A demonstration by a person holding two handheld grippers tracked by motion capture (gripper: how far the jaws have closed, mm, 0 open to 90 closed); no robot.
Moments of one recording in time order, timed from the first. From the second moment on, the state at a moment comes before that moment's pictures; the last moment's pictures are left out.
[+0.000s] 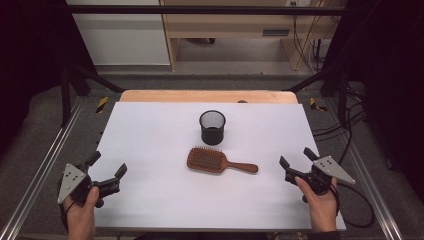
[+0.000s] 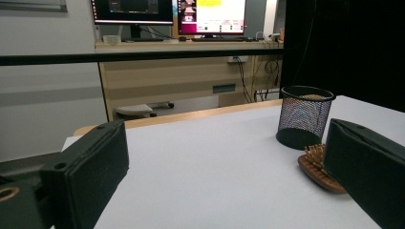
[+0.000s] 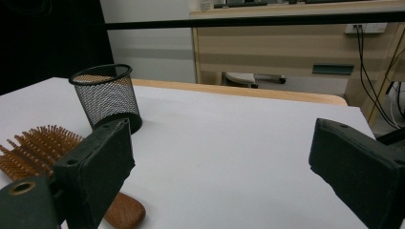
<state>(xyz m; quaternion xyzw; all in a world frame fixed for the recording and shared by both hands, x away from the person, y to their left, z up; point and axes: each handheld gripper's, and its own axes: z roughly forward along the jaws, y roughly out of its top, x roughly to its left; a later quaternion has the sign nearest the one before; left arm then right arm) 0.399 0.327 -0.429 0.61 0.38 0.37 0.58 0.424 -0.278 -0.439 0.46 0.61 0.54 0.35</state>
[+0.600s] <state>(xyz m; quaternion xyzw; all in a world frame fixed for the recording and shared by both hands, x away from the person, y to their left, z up) 0.397 0.324 -0.432 0.62 0.38 0.37 0.58 0.426 -0.261 -0.426 0.45 0.62 0.54 0.35</state>
